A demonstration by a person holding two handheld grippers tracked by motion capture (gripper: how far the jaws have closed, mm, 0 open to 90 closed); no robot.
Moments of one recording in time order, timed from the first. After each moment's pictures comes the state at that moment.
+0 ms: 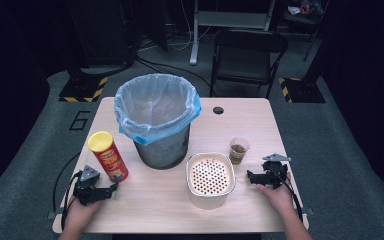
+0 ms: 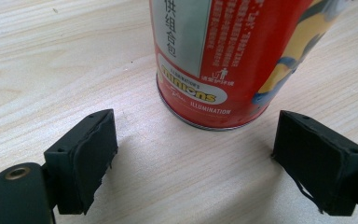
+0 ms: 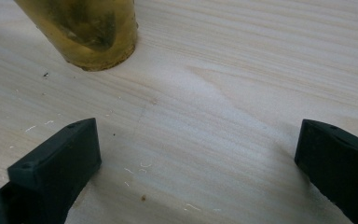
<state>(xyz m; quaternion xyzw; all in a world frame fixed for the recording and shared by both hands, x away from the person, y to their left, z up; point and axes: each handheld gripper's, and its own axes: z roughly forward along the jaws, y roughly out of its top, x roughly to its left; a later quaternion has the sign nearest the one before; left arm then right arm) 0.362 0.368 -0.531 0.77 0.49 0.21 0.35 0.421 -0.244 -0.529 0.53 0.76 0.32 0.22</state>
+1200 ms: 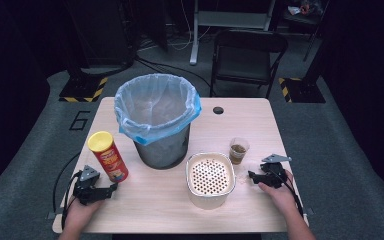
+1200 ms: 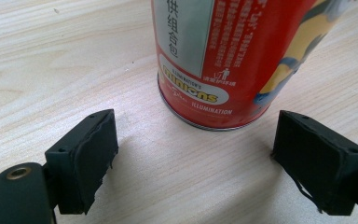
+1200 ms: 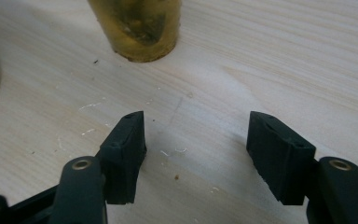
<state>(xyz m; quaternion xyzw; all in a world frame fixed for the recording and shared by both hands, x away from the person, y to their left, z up) 0.362 0.369 -0.531 0.77 0.49 0.21 0.35 0.414 -0.242 -0.517 0.49 0.79 0.33 0.19</state>
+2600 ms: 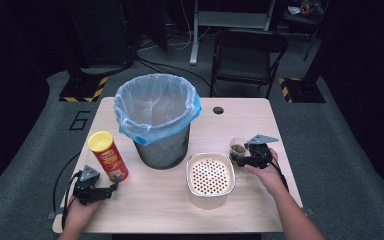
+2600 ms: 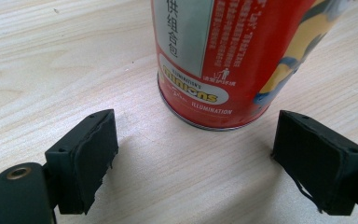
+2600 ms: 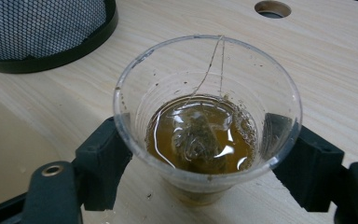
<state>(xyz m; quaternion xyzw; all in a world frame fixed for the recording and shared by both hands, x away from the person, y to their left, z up) 0.362 0.369 -0.531 0.77 0.49 0.21 0.35 0.462 -0.196 -0.481 0.41 0.79 0.41 0.18</state>
